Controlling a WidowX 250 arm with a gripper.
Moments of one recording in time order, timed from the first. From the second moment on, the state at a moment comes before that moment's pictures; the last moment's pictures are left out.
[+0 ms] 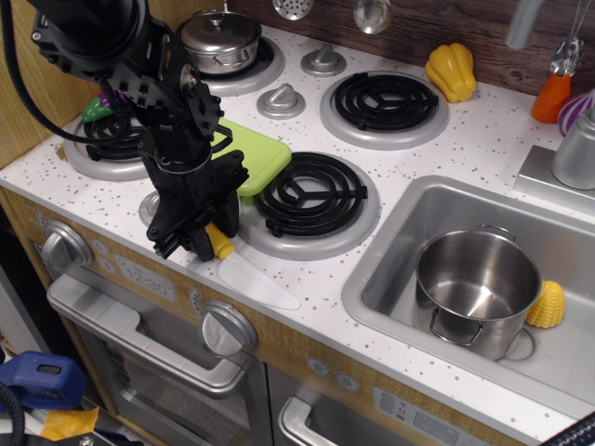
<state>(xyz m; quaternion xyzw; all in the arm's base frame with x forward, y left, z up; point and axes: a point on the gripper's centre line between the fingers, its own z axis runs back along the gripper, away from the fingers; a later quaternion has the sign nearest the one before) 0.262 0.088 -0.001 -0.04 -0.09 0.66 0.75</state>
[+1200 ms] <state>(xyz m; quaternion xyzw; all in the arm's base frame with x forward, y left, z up) 0.336 0.136 0.071 -0.02 -0.18 0.67 0.72</state>
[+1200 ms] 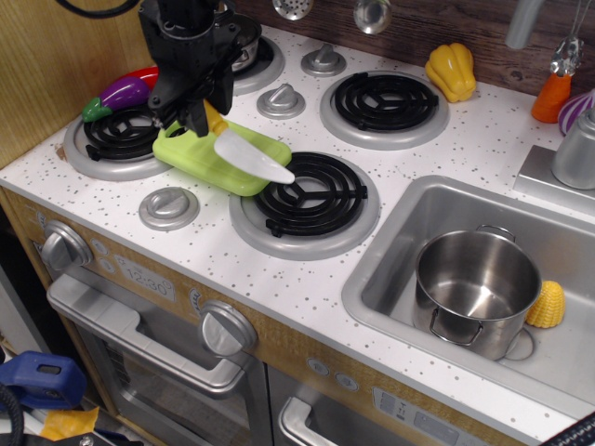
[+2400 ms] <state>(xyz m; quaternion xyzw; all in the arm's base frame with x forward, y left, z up) 0.357 0.170 0.043 -0.07 -0.23 0.62 0.75</state>
